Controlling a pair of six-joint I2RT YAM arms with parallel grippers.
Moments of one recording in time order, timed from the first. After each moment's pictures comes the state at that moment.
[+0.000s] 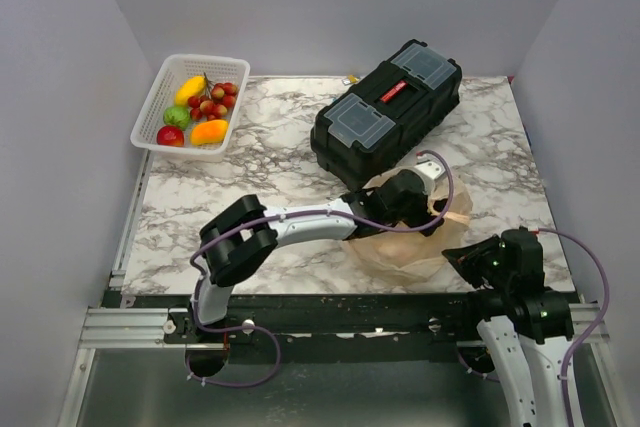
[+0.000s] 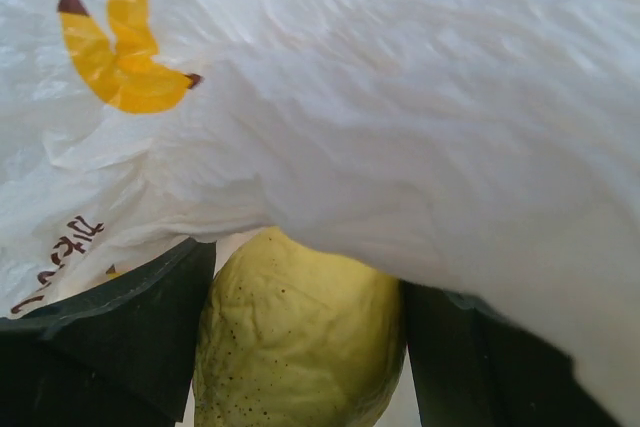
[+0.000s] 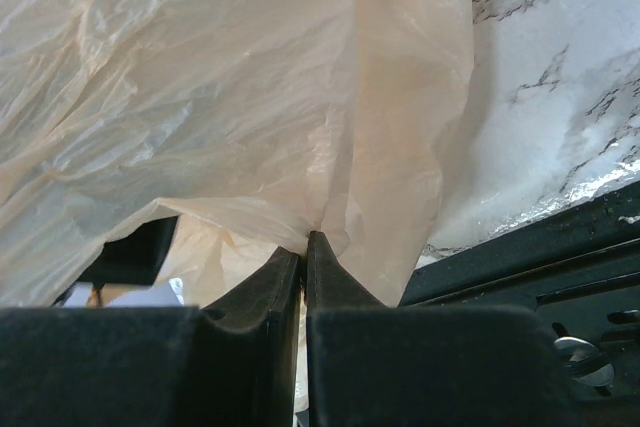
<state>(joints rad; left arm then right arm) -1.13 1.98 1.41 0.11 -0.05 -0.37 0.09 0.19 0.56 -1.10 -0.12 1.14</state>
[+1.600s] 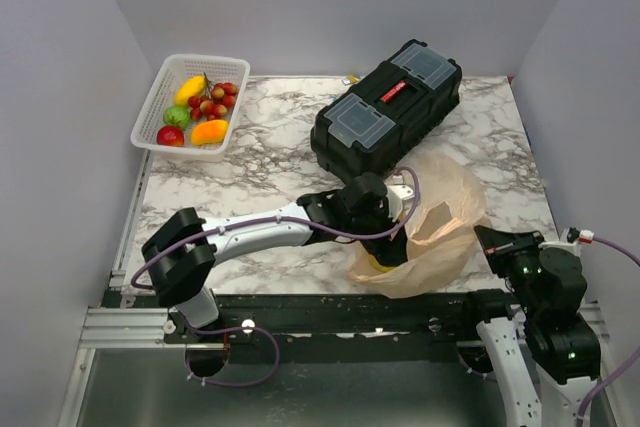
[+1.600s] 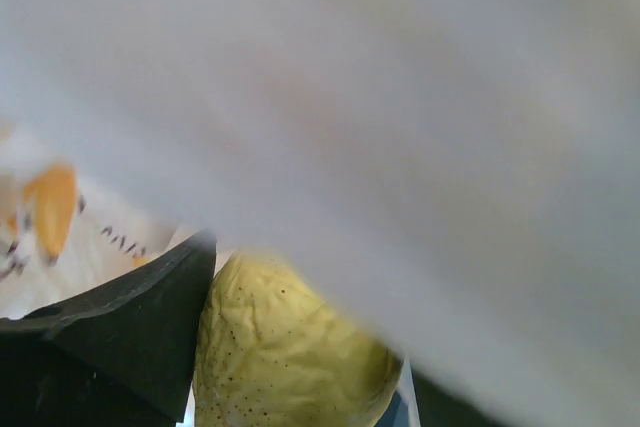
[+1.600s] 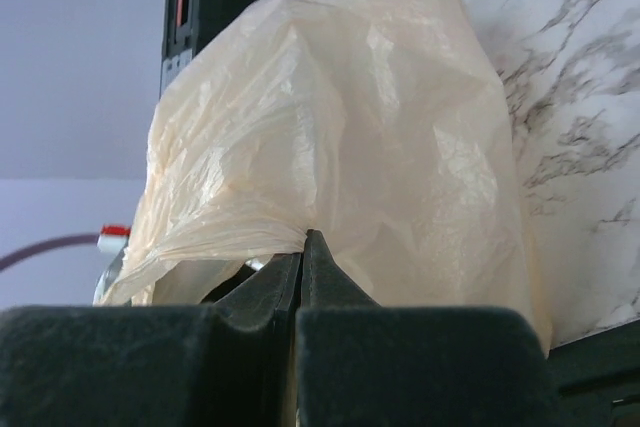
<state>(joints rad) -1.10 1.65 1.17 -0.17 0.43 -0.36 0.09 0.11 0.77 -1.00 0.07 1.11</state>
